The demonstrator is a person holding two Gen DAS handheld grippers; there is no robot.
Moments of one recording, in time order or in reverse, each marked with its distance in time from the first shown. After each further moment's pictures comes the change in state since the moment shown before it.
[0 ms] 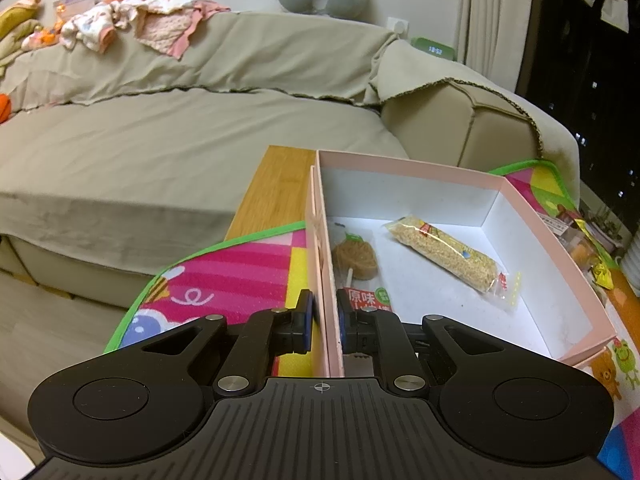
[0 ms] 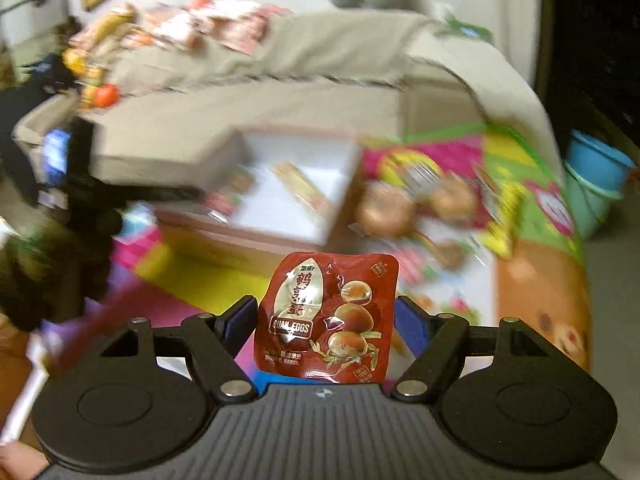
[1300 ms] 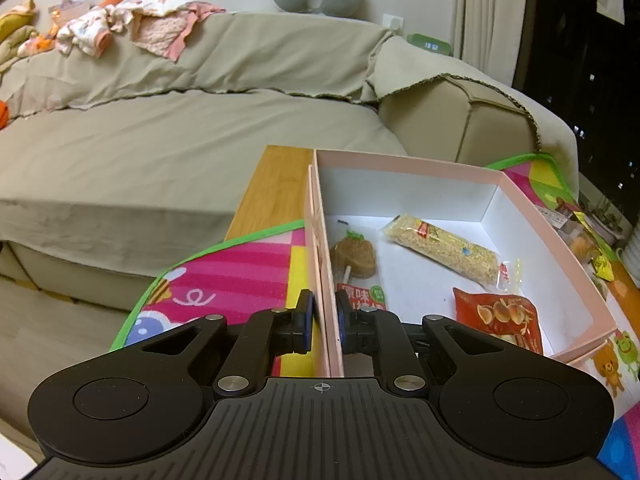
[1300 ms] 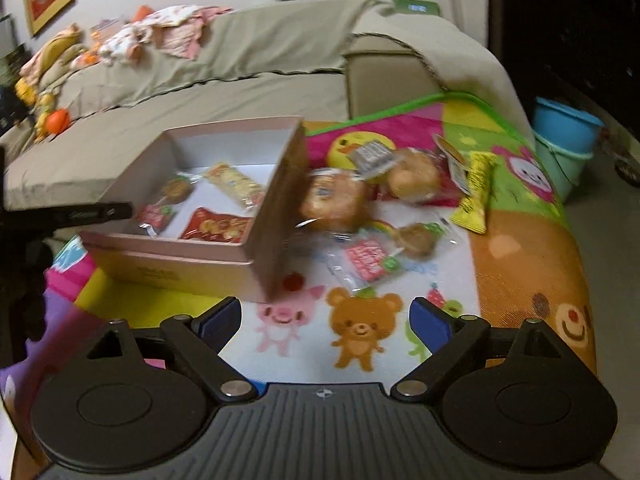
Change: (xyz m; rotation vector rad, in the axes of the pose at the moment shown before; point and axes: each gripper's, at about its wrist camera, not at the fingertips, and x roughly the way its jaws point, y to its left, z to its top) left arm -0.004 0.003 -0.002 0.021 0.006 -0.001; right arm 0.053 -0.059 -0.023 0.189 0.041 -0.163
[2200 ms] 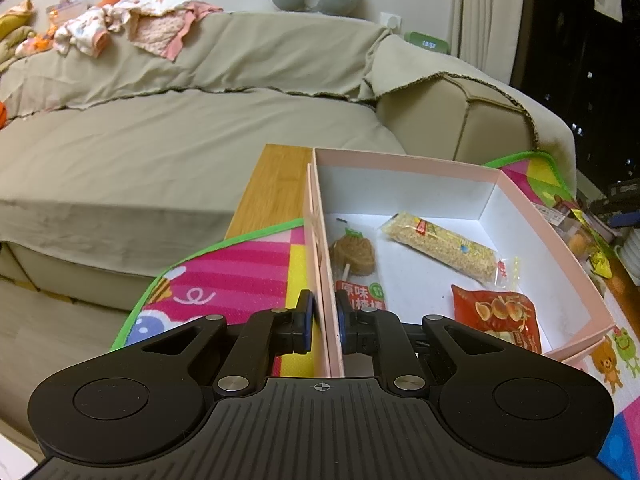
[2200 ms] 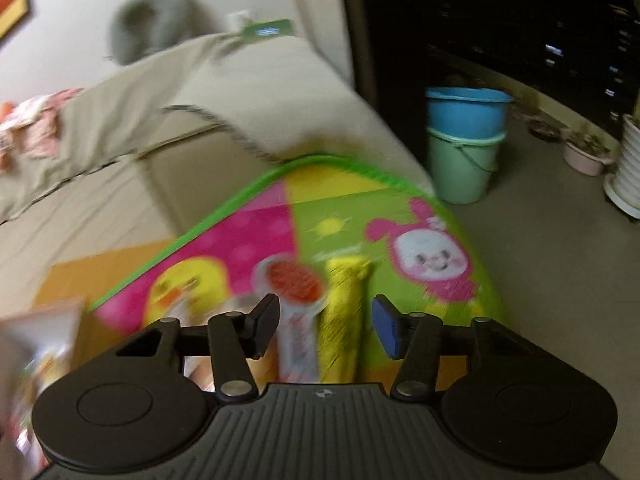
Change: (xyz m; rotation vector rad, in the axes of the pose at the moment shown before) left arm -0.002 -0.001 0.000 0.007 0.007 -0.002; right arm 0.114 -0.132 0.124 0.296 -0.053 -0.238
